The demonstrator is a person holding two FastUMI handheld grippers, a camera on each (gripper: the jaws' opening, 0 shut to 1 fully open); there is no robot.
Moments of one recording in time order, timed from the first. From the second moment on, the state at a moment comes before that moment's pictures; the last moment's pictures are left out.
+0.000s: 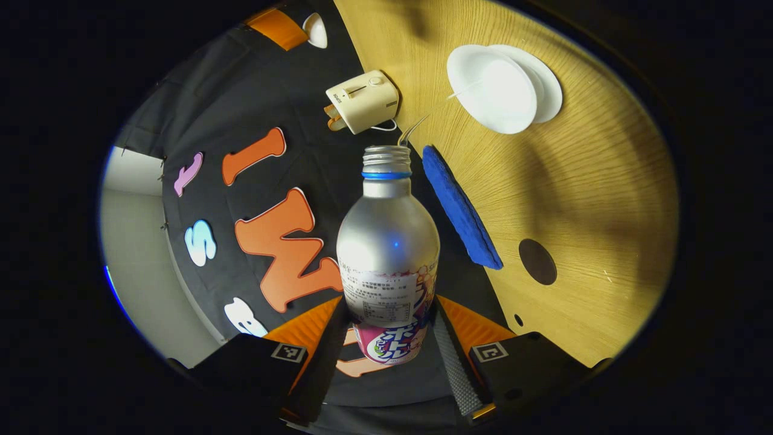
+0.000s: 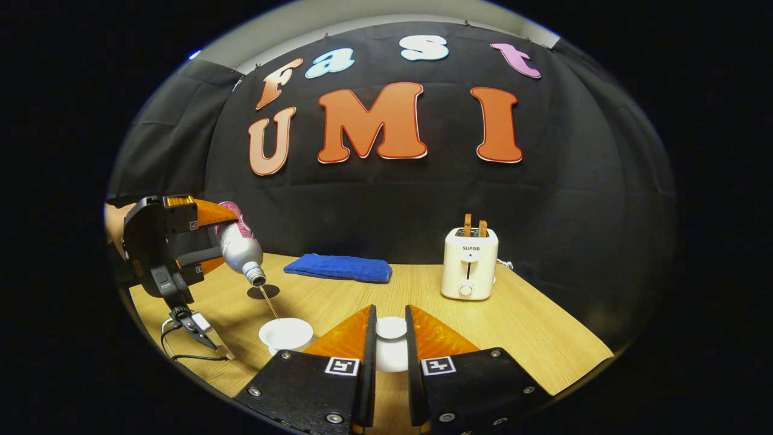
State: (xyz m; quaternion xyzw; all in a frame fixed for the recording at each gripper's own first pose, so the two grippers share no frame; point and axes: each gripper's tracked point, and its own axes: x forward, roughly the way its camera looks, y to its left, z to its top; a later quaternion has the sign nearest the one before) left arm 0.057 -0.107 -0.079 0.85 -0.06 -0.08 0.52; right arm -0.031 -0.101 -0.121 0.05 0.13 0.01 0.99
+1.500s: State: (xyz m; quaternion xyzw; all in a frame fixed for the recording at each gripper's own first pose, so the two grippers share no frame) left arm 0.049 -0.133 -0.104 0.88 -0.10 -0.08 0.46; right arm -0.022 -0.072 -0.124 0.04 0.13 0.04 0.99
